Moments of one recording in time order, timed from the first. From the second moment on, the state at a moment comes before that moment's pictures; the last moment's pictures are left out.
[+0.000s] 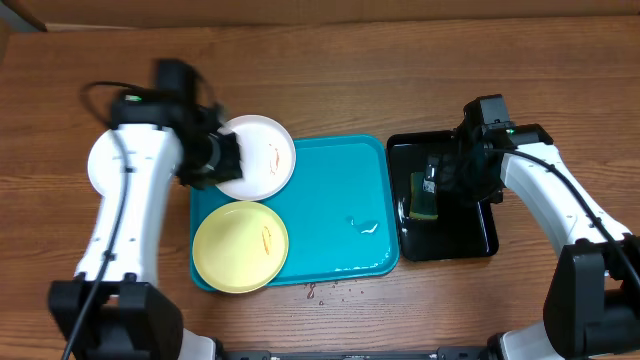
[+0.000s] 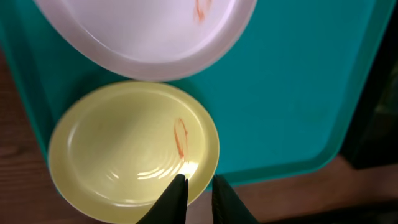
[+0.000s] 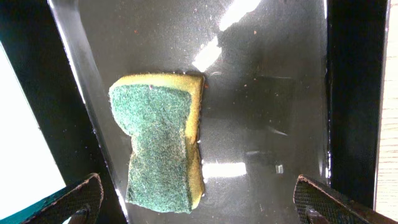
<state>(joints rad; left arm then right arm) -0.07 1.67 1.51 -1.34 0.24 -0.20 0.12 1.69 1.15 -0.89 -0.14 0.26</state>
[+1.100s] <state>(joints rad) -0.59 1.67 1.01 -0.94 -0.11 -0.75 0.12 1.69 1.15 -0.89 -0.14 0.26</state>
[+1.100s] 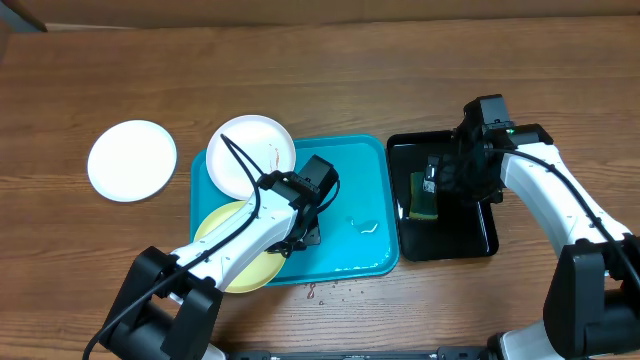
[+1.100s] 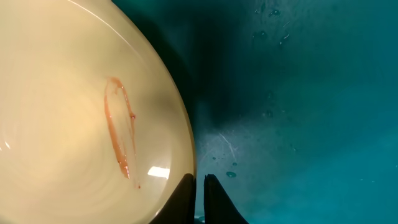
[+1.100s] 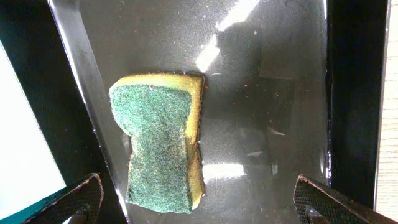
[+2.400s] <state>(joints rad) -0.65 1.67 0.98 -0.77 -0.04 -0.77 0.12 1.69 1.15 -0.89 -0.14 0.26</state>
